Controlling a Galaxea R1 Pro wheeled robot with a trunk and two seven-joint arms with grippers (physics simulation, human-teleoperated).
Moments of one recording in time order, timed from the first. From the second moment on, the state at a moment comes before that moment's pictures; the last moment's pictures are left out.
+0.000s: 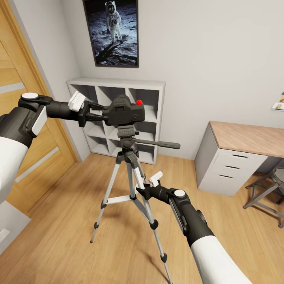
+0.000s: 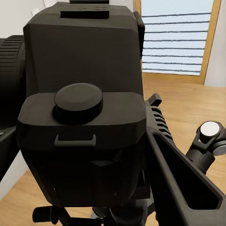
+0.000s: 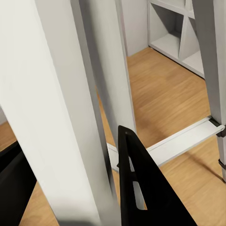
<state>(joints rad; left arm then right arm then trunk) -1.50 0.36 -0.39 -0.82 0.30 0.28 -1.50 -0.67 0.17 0.09 -0.97 0.25 0.25 0.62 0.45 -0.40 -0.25</state>
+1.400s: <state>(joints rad) -1.50 0.36 -0.38 -0.83 0.31 0.28 -1.49 -0.67 0.17 0.09 -0.97 0.25 0.25 0.62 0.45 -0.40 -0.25</state>
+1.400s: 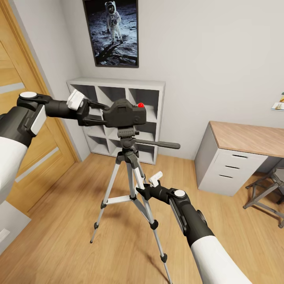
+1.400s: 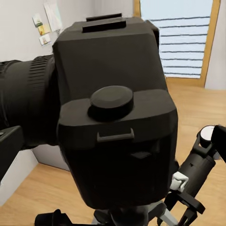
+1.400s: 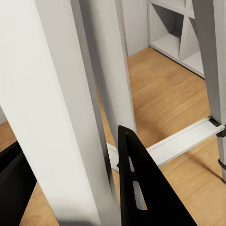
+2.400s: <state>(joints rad) -1.50 0.47 -0.07 -0.13 0.44 0.33 -1.12 -0.67 0.17 0.09 -0.96 0.25 0.25 0.62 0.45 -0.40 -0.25</state>
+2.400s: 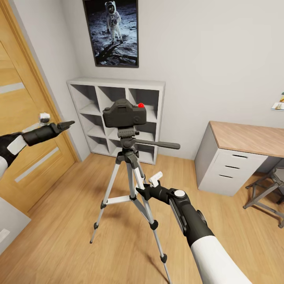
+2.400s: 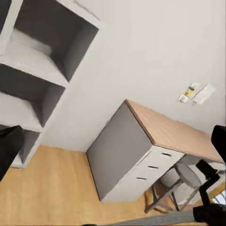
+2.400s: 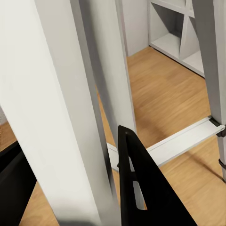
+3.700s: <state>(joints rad) -0.47 0.29 -0.06 0.00 0.65 0.01 -0.20 -0.67 0.17 0.09 -0.96 0.24 0.25 0.62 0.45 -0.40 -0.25</state>
